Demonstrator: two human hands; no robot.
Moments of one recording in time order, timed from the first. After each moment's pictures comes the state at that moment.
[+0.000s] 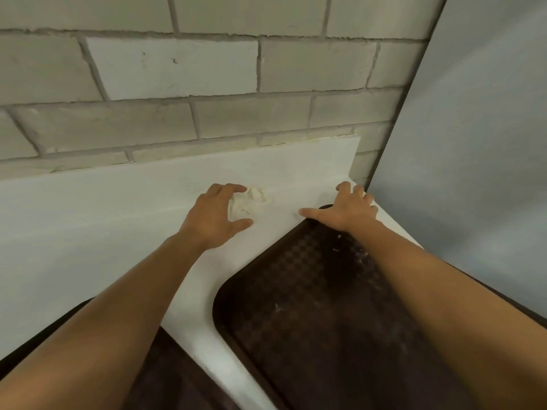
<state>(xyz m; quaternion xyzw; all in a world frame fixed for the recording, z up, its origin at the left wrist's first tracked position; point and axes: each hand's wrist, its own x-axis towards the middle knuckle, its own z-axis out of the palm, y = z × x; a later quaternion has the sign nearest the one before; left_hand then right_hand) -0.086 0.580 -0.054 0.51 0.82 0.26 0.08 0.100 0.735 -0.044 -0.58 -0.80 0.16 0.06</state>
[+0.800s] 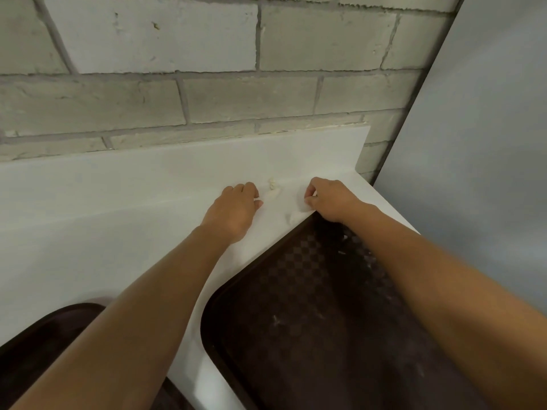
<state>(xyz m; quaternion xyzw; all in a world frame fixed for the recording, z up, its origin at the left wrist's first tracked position) -0.077 0.634 -0.080 0.54 0.82 0.17 0.05 0.067 0.752 -0.048 -0.44 -0.87 0.21 0.01</state>
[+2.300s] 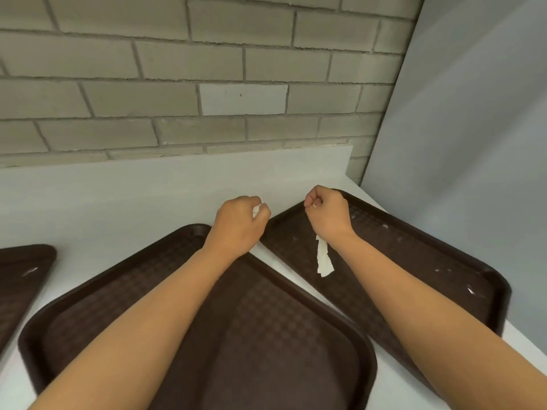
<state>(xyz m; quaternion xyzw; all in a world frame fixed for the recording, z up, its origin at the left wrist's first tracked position) 0.026 0.405 0.006 0.51 0.76 0.40 -0.02 0.147 0.526 0.015 -0.38 -0.79 0.33 0.35</state>
